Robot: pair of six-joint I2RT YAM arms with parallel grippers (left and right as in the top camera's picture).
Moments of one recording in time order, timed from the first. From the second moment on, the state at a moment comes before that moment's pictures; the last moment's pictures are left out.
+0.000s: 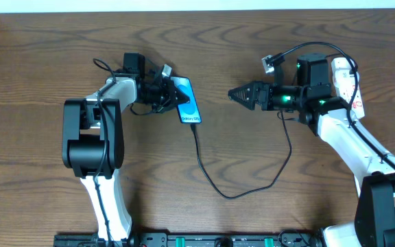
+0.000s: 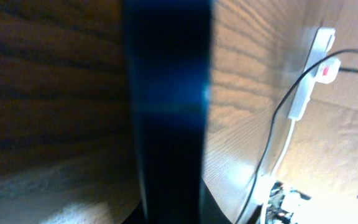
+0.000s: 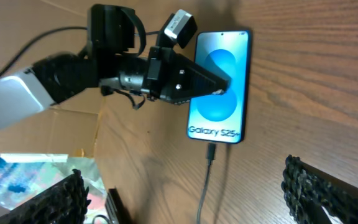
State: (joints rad) left arm -0.04 2.17 1.34 -0.48 0.91 -0.36; right arm 0.19 1.63 1.00 -0.11 -0.92 0.47
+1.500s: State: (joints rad) left arm -0.05 2.08 1.41 -0.69 0.26 -0.22; right arm 0.21 1.63 1.00 -0.24 -0.81 0.41
